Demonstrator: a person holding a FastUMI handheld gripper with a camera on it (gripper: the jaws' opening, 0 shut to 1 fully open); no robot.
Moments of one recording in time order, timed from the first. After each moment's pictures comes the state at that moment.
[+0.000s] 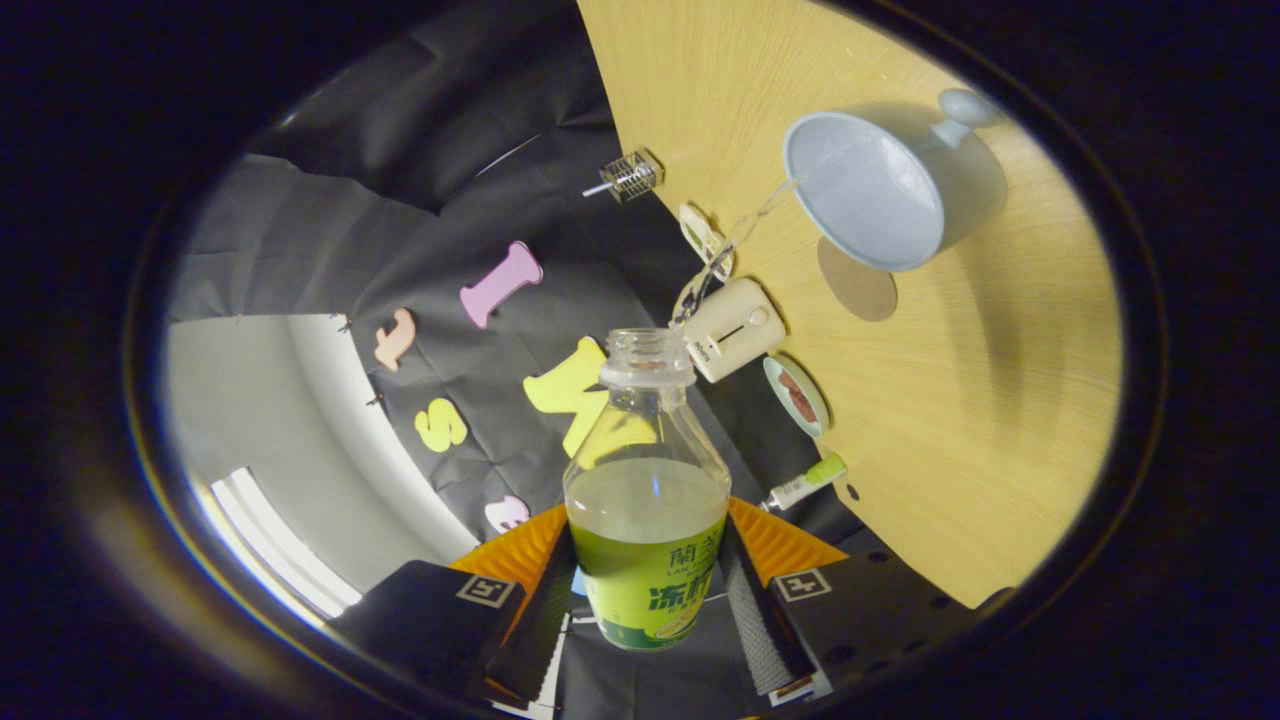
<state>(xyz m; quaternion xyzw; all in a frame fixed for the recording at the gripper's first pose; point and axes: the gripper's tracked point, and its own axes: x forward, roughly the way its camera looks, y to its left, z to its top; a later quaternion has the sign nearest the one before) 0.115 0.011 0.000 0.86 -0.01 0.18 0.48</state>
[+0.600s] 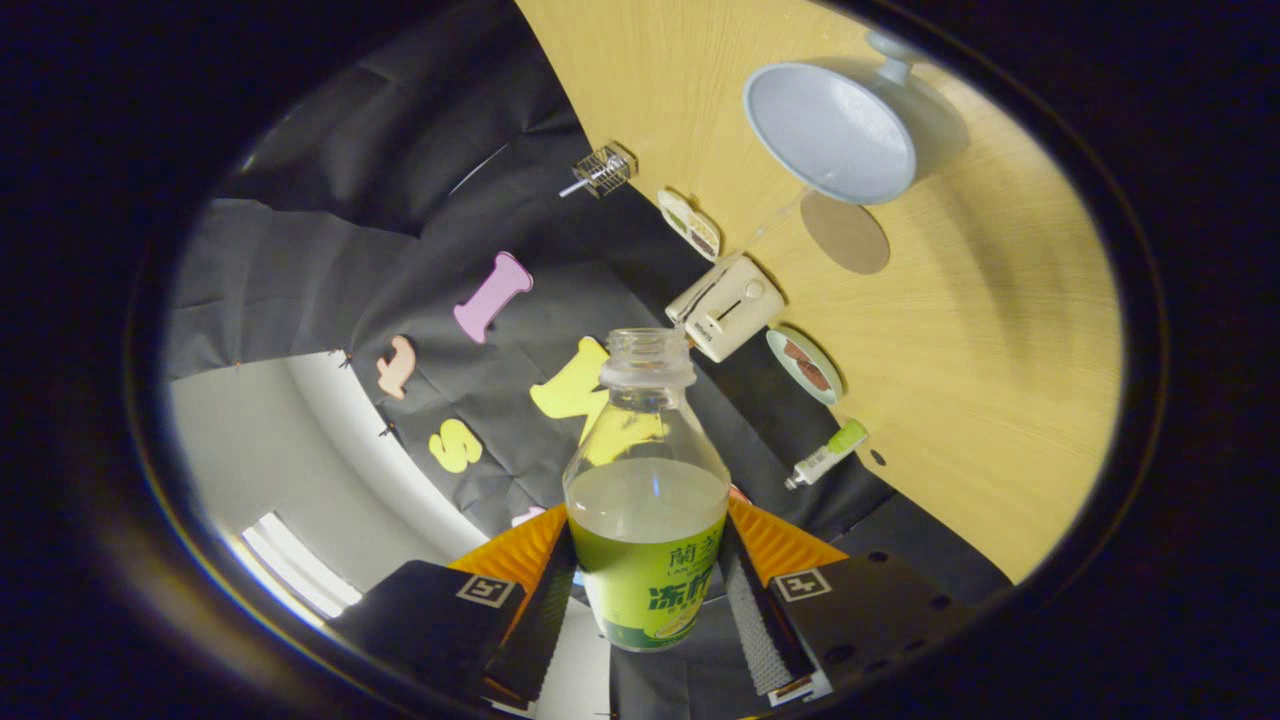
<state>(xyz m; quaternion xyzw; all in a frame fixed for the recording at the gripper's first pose) 0.116 0.014 0.017 0.89 -0.02 0.19 0.42</state>
